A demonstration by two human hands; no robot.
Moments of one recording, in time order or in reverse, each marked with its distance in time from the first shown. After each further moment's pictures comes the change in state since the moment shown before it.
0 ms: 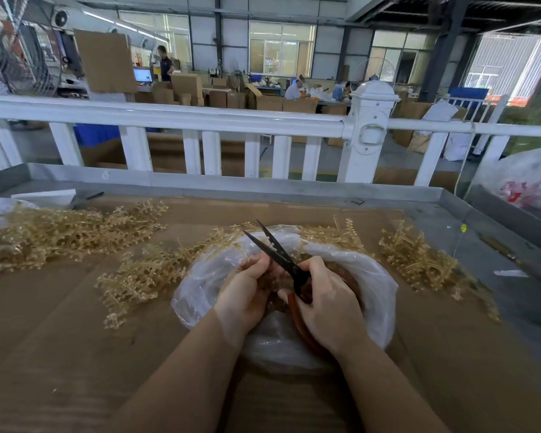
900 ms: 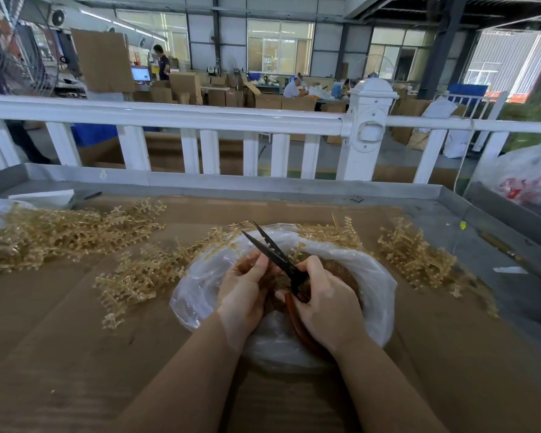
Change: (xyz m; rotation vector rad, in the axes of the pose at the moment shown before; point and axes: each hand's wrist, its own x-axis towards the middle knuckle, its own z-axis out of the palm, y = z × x) left_hand -0.008 -0.003 0.002 -0.020 0.076 0.111; right_hand -0.001 0.000 0.001 -0.031 0.007 -0.008
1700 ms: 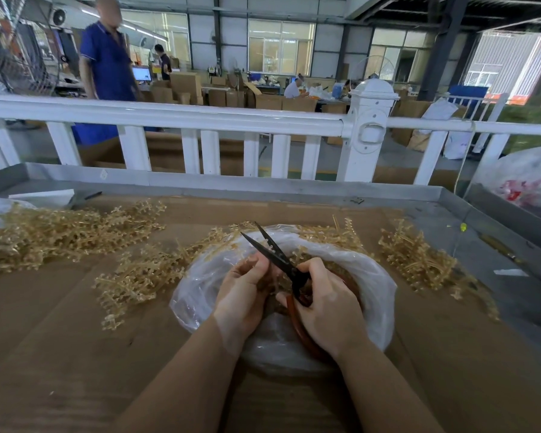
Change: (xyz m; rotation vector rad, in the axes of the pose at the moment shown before) left_hand -0.001 0.001 -0.005 0.003 -0.090 -0.021; right_hand -0.002 0.000 -0.001 0.036 -0.006 0.030
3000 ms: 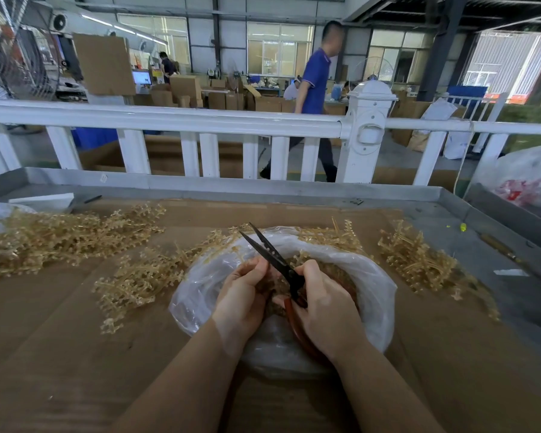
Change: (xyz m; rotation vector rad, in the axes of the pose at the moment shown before) left_hand -0.007 0.004 0.008 -0.010 0.032 -0.053; right_hand 0.002 -0.004 -0.002 -0.020 -0.065 -0.035
